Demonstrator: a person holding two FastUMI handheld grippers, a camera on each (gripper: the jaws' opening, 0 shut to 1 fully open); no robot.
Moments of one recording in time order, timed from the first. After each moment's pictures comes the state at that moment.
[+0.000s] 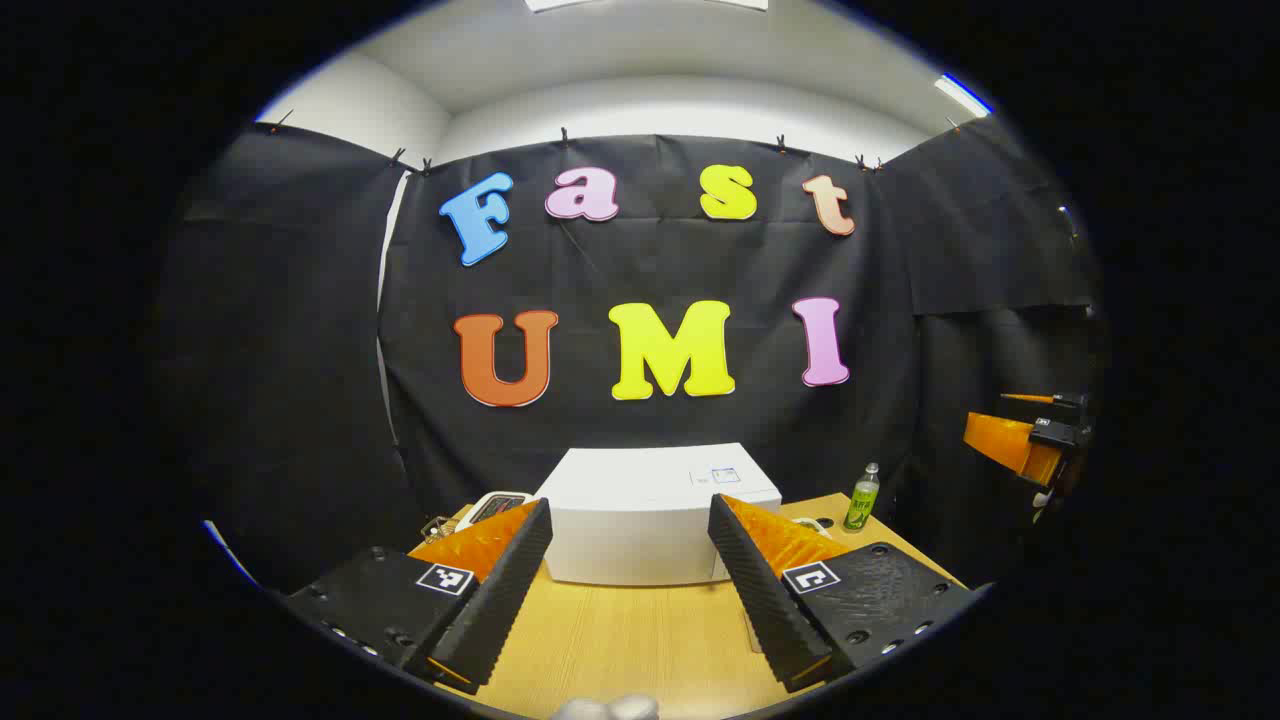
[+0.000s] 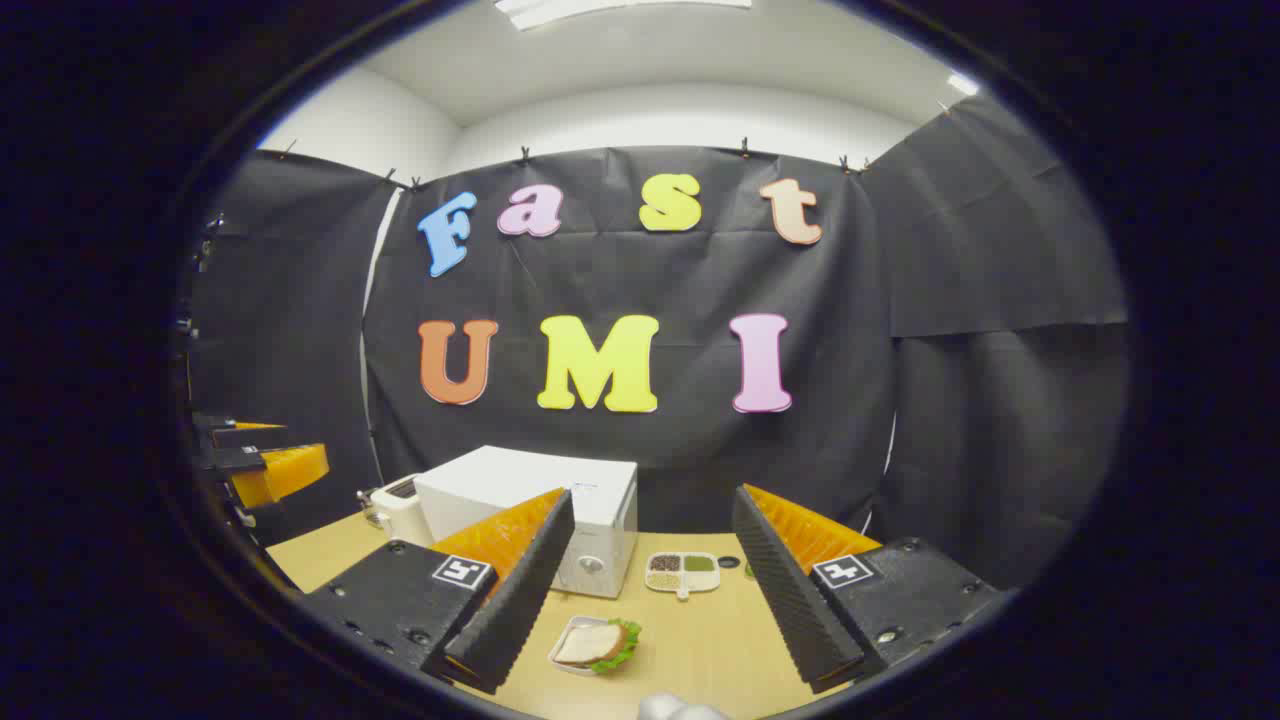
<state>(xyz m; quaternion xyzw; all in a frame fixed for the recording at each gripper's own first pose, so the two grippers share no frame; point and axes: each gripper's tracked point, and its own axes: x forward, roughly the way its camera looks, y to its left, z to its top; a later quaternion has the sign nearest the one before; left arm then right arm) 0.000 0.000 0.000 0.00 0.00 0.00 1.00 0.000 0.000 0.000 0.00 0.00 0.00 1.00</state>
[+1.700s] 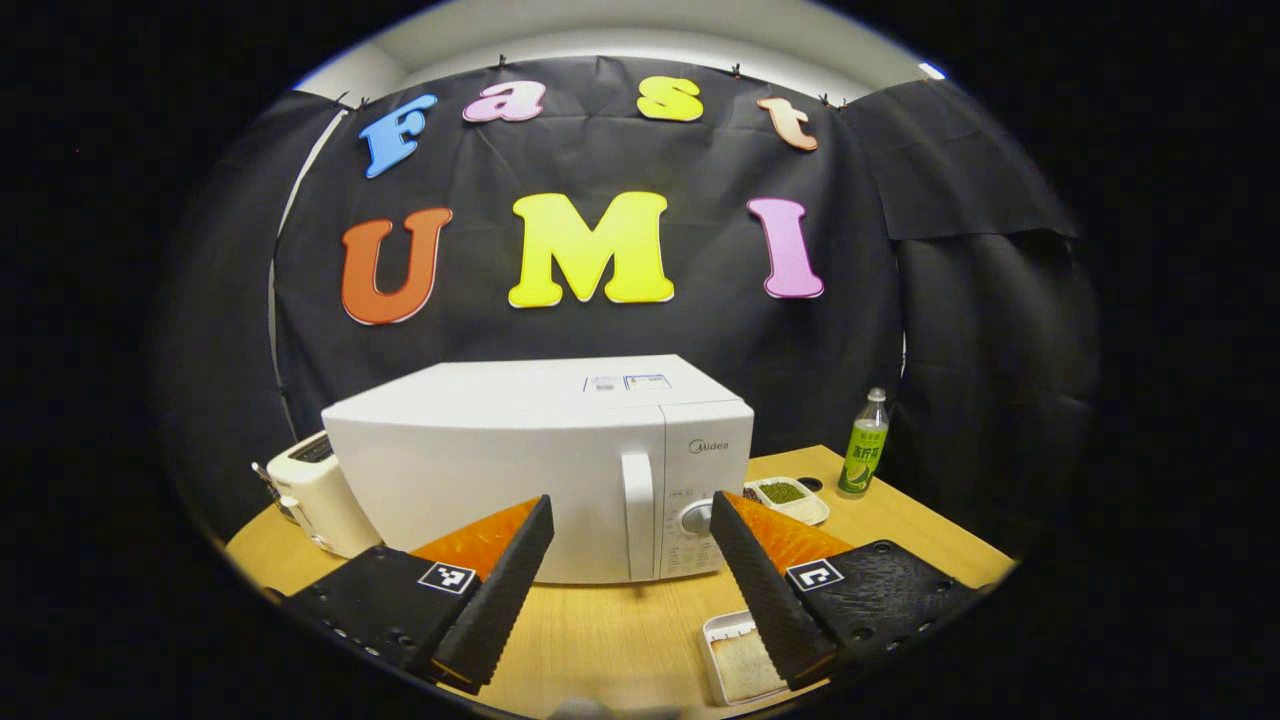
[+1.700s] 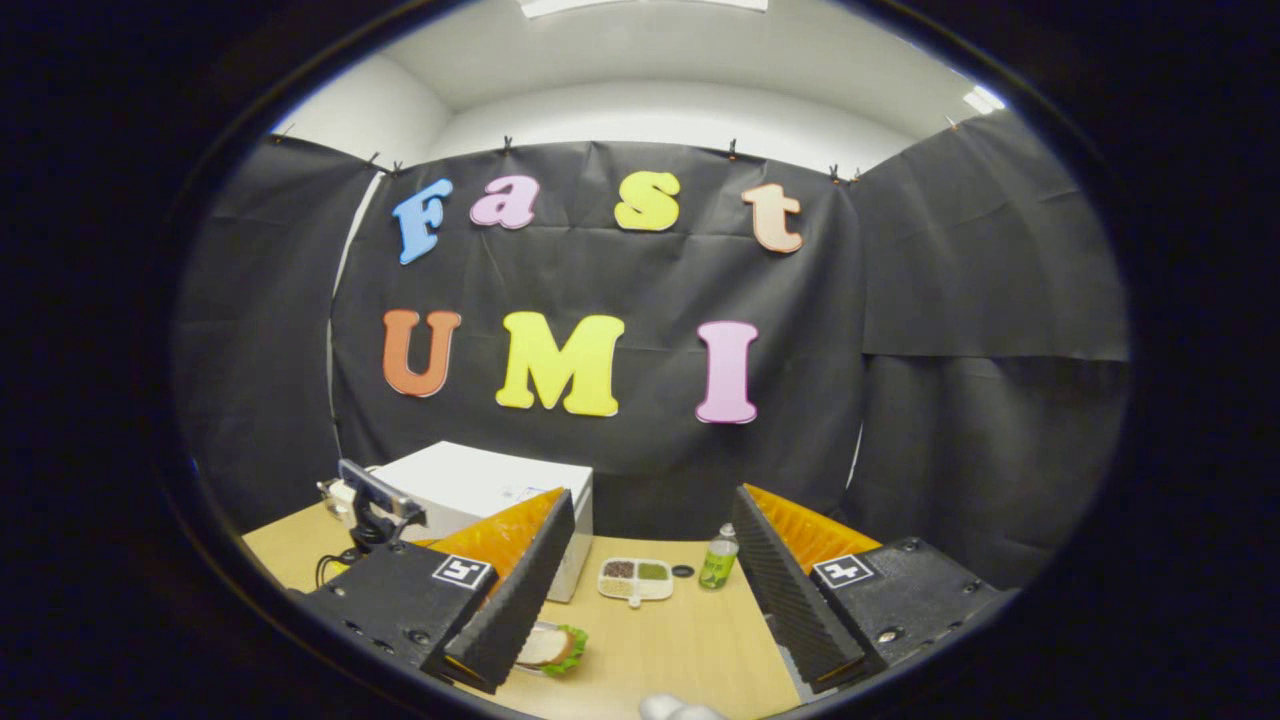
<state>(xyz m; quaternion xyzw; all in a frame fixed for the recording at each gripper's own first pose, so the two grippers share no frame) 0.216 -0.138 -0.194 0.00 0.05 -0.09 0.99 0.016 -0.049 0.026 -0.03 0.00 -0.05 1.00</state>
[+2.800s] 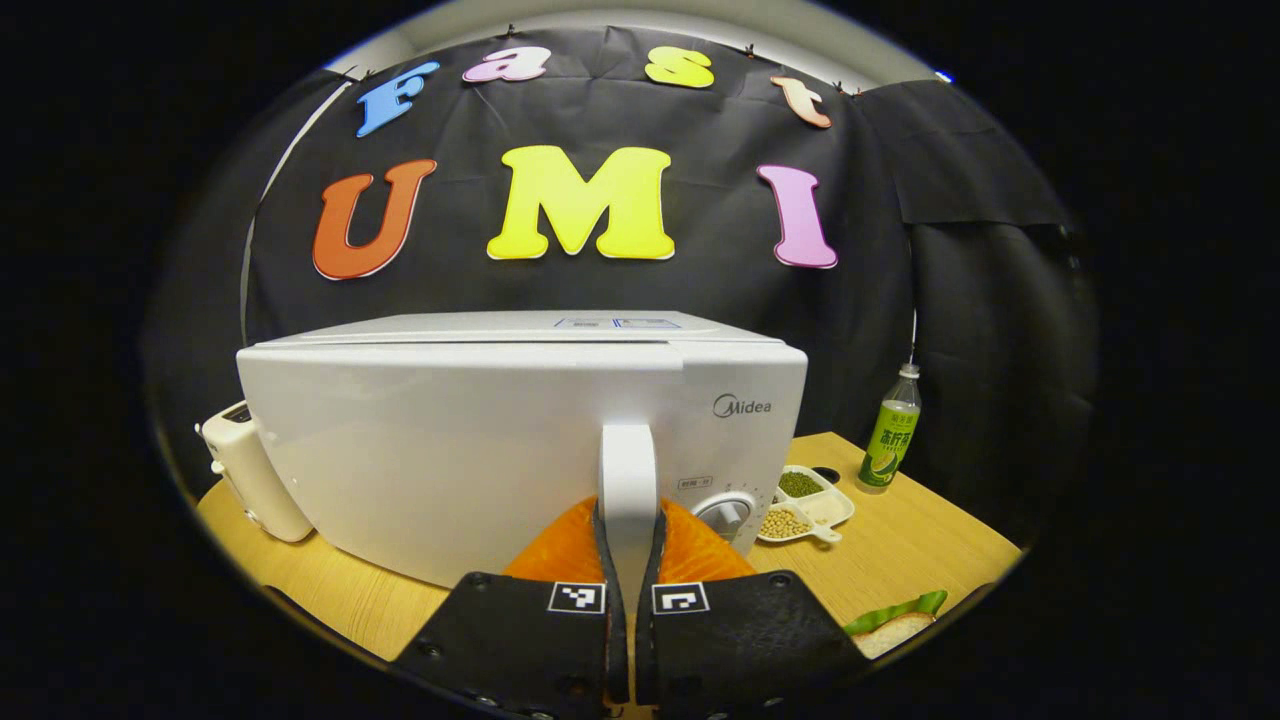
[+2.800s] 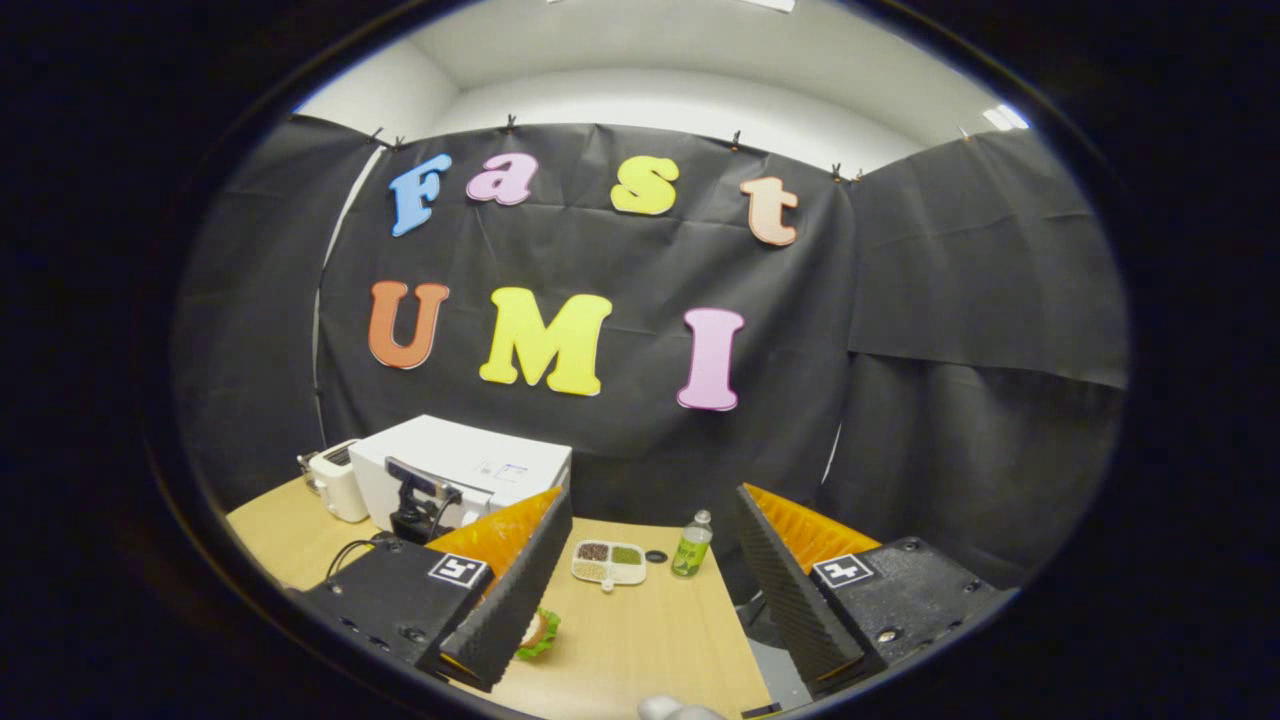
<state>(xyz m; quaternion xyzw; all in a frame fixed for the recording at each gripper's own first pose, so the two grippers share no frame) 0.253 -0.144 -0.232 -0.01 0.05 -0.11 0.99 0.008 -0.052 0.018 -0.07 0.03 -0.07 1.00</state>
